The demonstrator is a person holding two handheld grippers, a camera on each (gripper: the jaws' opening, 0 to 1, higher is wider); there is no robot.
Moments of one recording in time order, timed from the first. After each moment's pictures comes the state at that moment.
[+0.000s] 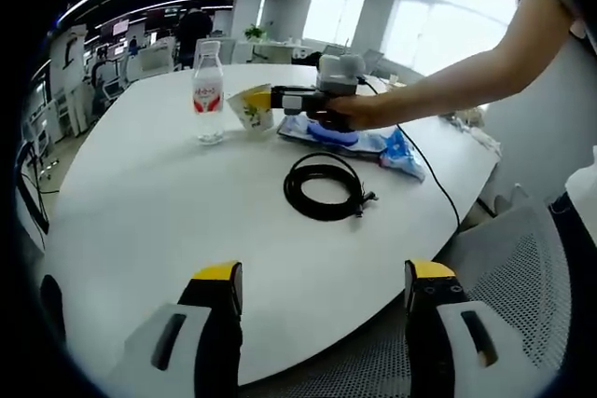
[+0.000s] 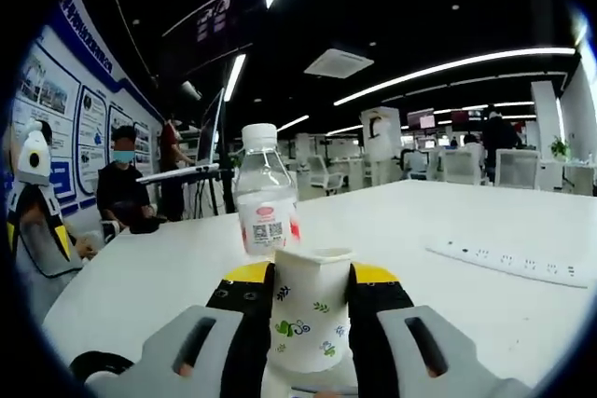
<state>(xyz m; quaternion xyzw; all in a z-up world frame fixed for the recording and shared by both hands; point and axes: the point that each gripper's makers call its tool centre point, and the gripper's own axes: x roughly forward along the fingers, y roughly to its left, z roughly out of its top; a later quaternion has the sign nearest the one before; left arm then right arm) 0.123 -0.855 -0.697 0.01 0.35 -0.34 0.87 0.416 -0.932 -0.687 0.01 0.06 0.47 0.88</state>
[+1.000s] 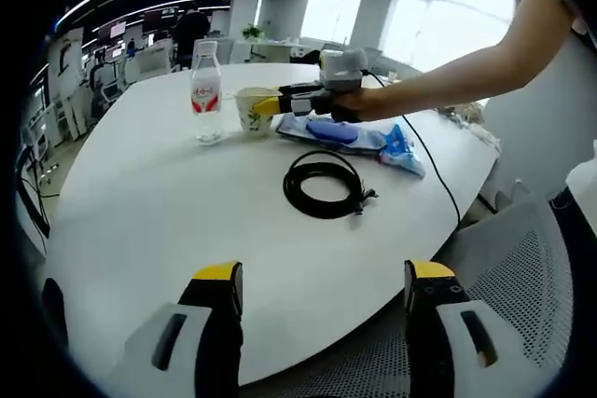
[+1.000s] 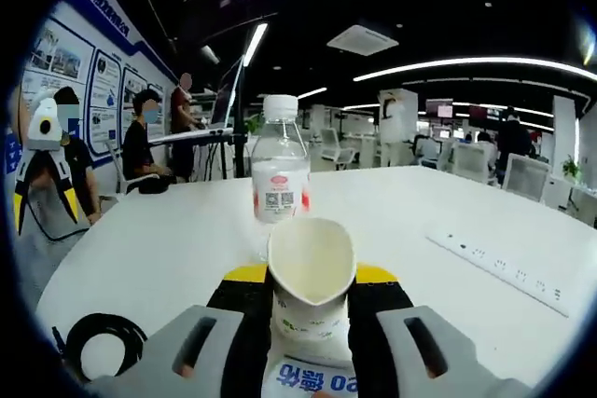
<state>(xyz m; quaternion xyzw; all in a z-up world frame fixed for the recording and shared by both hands) 0.122 -0.855 -0.698 0.01 0.35 -0.34 0.87 0.405 -0.939 -0.700 -0.07 0.10 0.50 0.86</state>
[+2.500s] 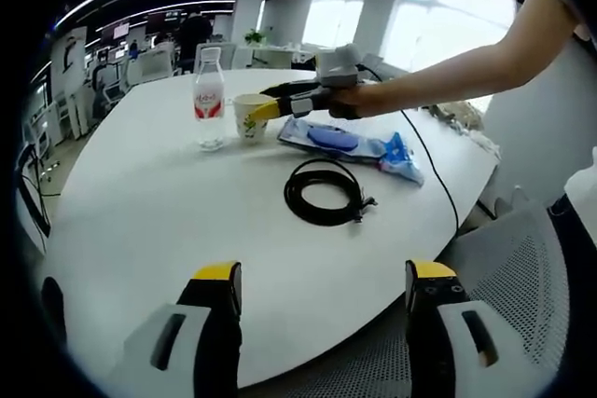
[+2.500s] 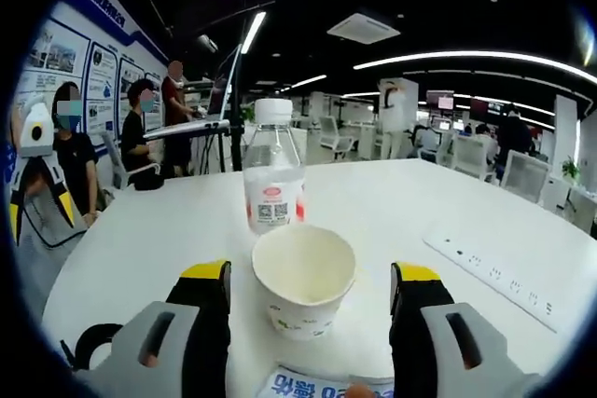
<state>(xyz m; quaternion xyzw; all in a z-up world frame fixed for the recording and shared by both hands) 0.124 -0.854 -0.691 0.00 0.34 -0.34 0.88 0.410 -0.935 -0.688 -0.09 0.12 0.49 0.86</state>
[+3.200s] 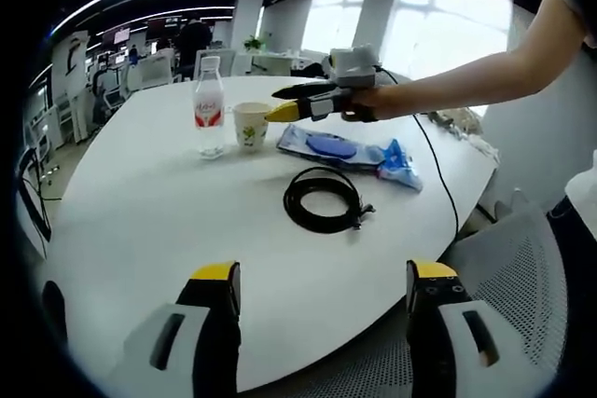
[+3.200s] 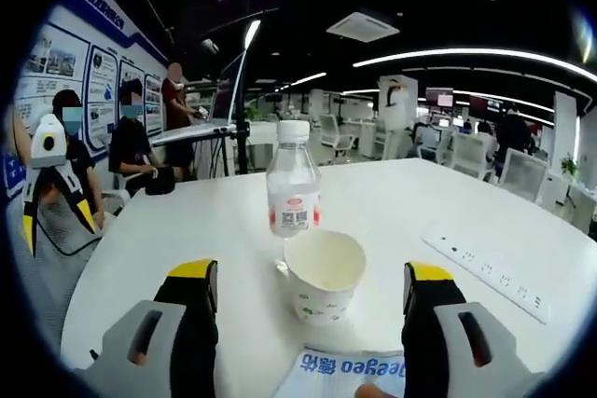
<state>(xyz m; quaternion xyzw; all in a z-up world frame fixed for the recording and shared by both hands) 0.125 -0.856 -0.683 0.00 0.32 -0.35 0.88 0.379 -0.953 -0.667 -0.09 0.13 0.49 0.86</state>
